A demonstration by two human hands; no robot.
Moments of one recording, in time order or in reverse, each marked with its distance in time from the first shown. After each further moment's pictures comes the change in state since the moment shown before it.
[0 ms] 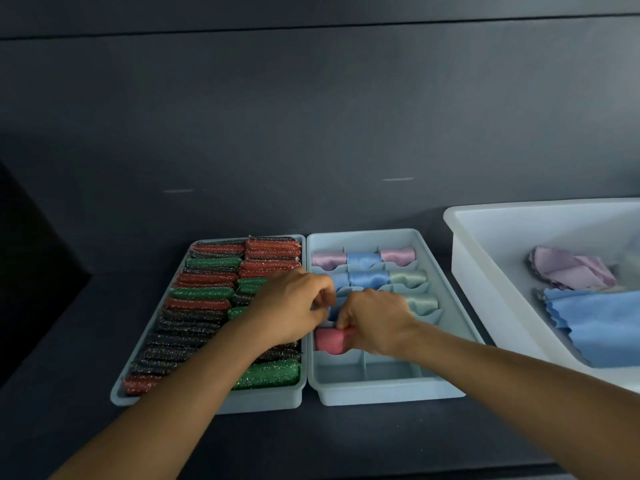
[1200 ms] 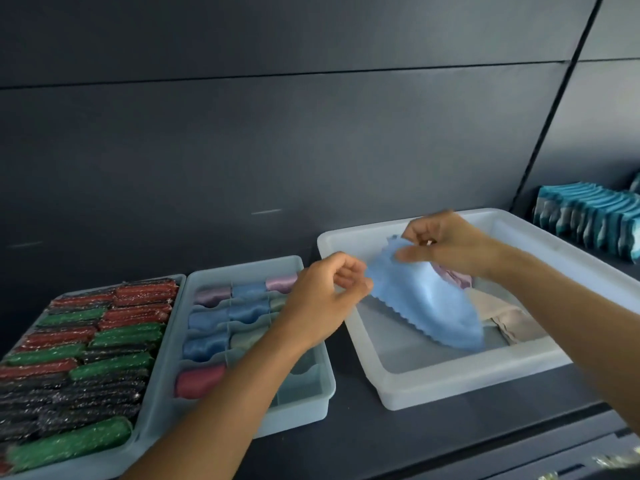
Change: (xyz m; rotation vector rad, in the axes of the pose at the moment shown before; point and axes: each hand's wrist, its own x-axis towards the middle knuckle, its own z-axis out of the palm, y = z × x) left_hand 0.093 0.202 0.036 -0.765 0.210 0.055; right_hand -0.113 0.255 -0.124 0.674 0.330 0.076
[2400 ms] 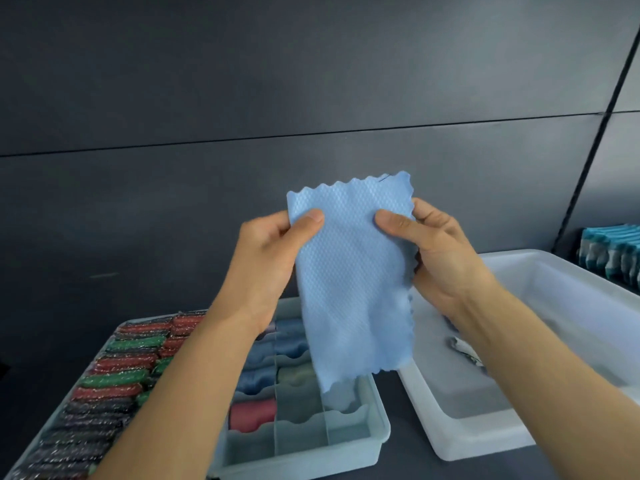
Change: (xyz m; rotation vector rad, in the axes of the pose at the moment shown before) left_hand -0.014 0.056 -0.133 -0.422 0.265 0.099; right_hand 0.003 -0.127 0.058 1.061 0.151 -0.163
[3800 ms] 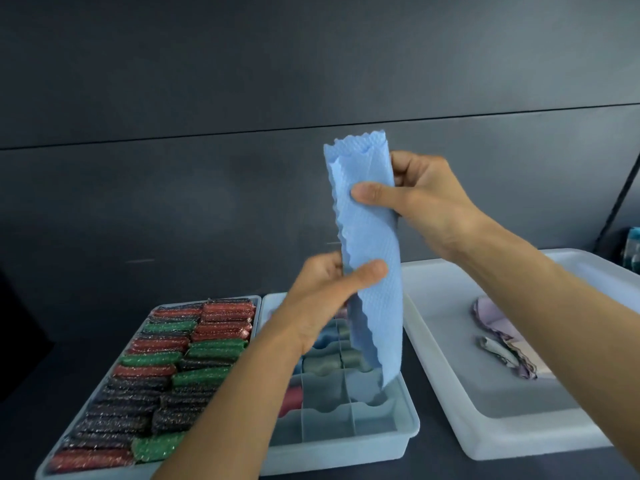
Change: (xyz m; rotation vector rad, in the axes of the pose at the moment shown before) left_hand -0.015 -0.041 0.003 0.004 -0.217 -0.231; right_hand 0.037 -0.017 0.044 -0.469 -0.138 -0.187
